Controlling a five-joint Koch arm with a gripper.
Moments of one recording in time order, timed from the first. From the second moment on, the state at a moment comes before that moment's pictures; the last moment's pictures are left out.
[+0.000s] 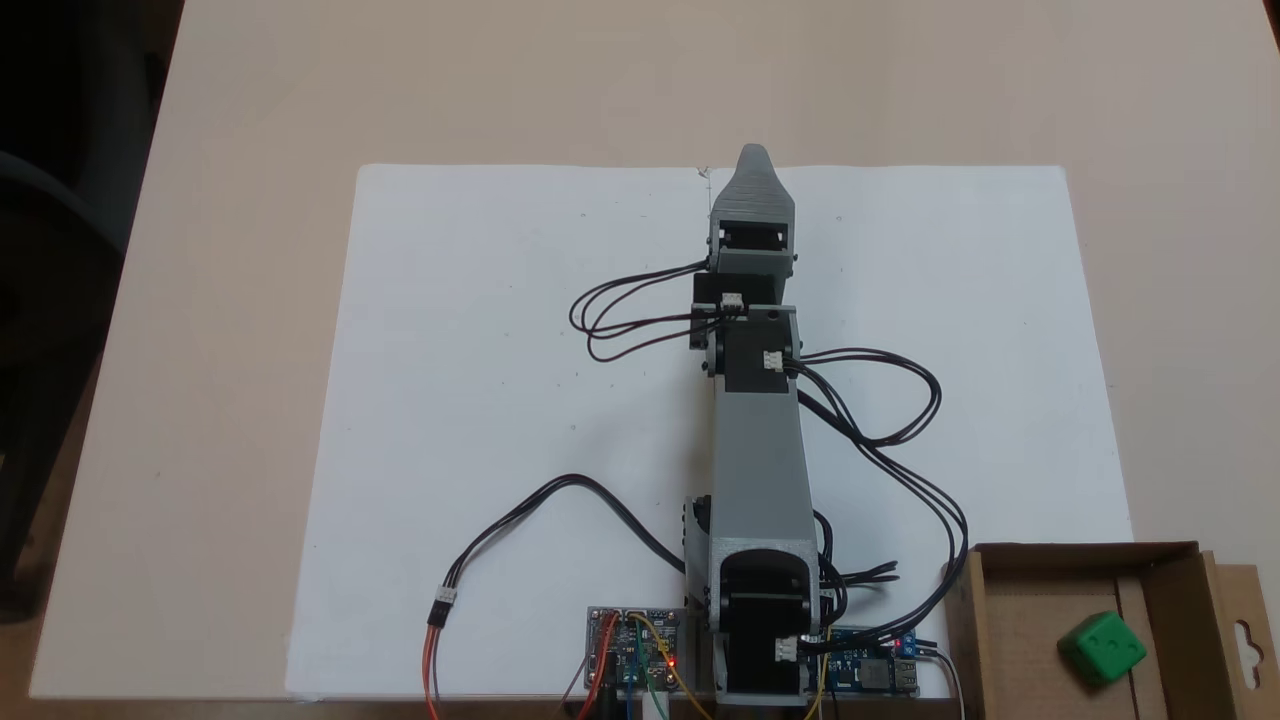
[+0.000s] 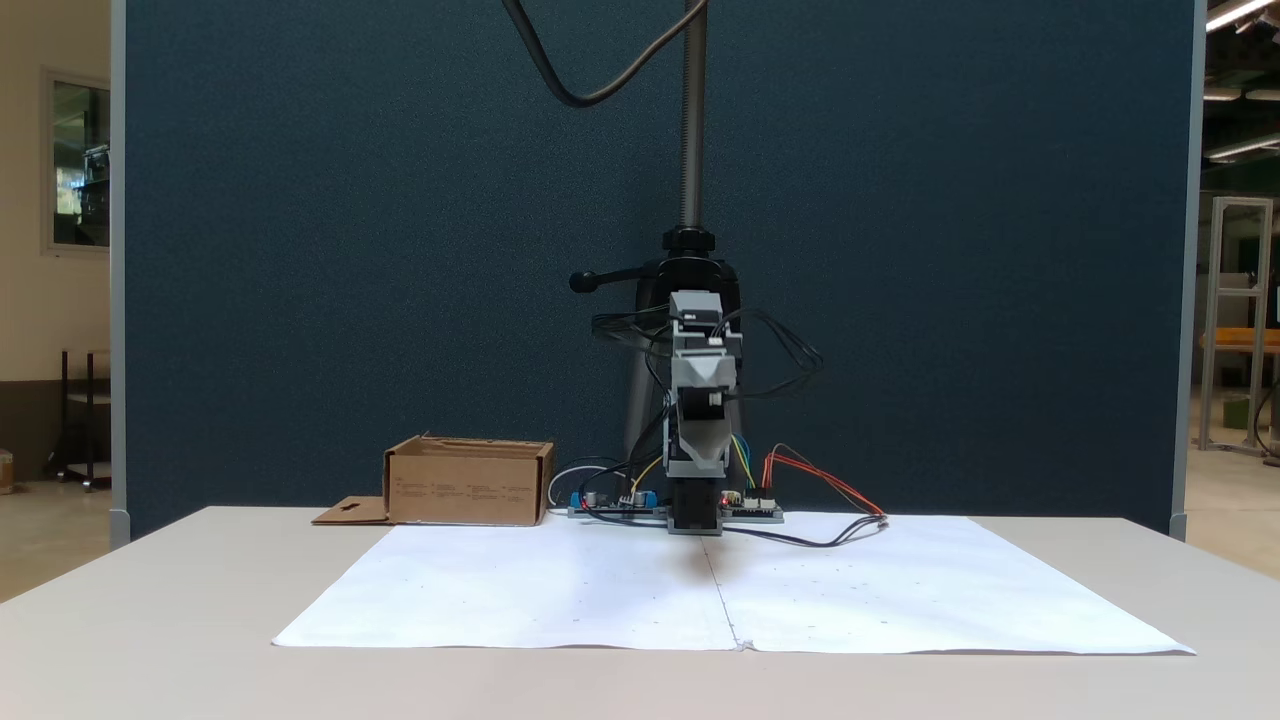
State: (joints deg) arm 0.4 122.4 107.7 12.0 2.0
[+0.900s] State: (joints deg) arm -0.7 128.7 148.1 -28.6 1.8
